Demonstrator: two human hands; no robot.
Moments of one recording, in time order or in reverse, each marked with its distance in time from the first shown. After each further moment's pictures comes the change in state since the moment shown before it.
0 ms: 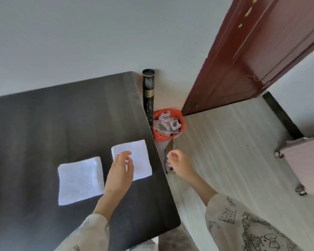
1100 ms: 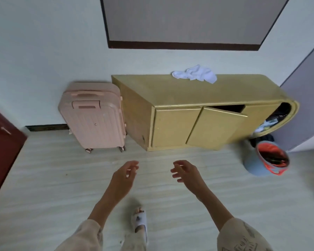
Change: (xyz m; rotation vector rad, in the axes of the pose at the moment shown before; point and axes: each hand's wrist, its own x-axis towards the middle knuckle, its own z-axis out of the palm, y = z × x) left_hand -0.432 0.490 0.540 0.066 -1.181 0.976; right_hand -0.489 0.563 -0.401 0.861 1.183 0.469
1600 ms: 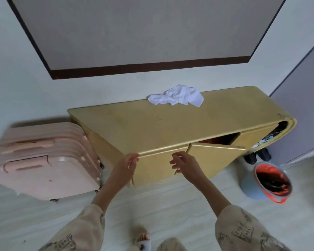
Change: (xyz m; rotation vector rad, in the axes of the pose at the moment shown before) left_hand 0.394 0.122 0.071 0.109 -0.173 0.091; right_hand 0.343 -0.101 -0.149 0.027 0.126 0.022
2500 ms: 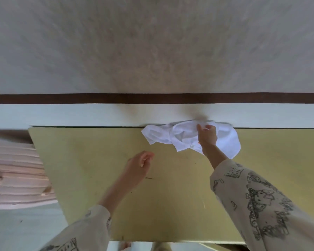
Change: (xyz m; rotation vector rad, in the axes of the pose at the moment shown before) left_hand 0.432 0.077 0.084 -0.016 0.024 -0.355; right_hand 0.588 -0.035 -0.116 -0.024 0.178 0.319
